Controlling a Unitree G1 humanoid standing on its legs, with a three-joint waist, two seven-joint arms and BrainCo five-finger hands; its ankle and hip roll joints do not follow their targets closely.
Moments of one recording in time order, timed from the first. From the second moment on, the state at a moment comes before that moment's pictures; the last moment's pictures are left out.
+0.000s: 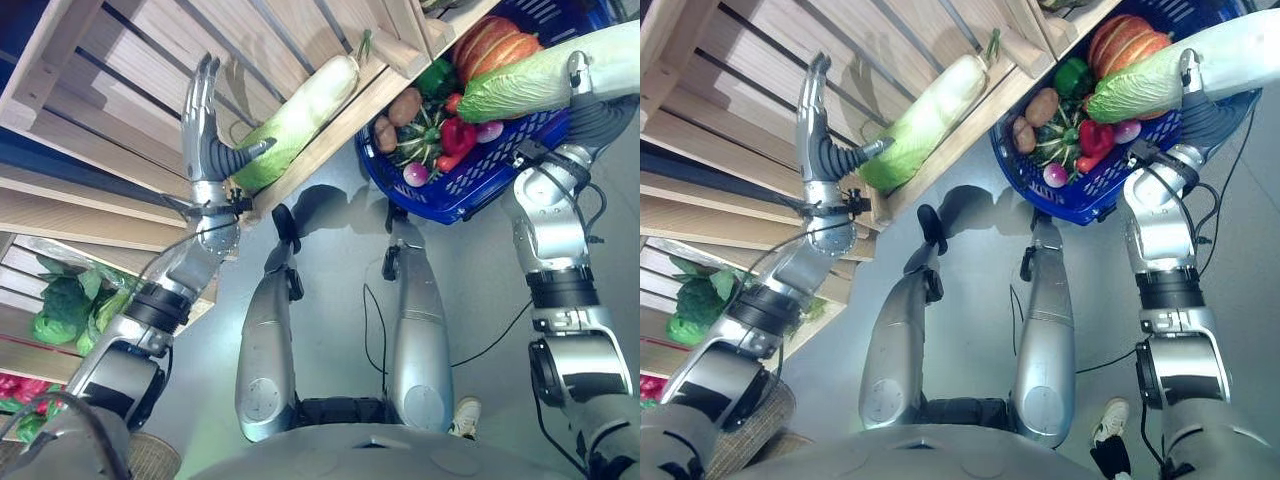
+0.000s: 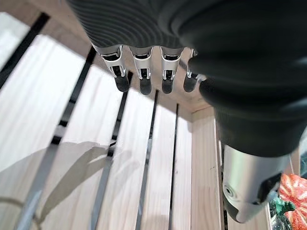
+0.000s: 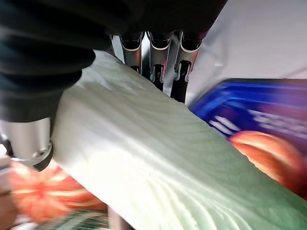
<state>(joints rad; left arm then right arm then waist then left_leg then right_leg) -0.58 0.57 -0.39 0.25 0.25 -0.18 0.78 -0.66 -0.55 0.02 0.32 0.31 0.02 -0.82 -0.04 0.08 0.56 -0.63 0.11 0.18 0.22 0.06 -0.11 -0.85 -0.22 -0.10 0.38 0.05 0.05</state>
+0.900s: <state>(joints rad) -0.82 0.68 -0.52 0.29 0.19 -0.17 0.69 -1.09 -0.61 0.17 1.23 0.73 0.16 -0.32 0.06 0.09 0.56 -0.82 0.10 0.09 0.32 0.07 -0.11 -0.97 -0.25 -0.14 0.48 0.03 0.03</state>
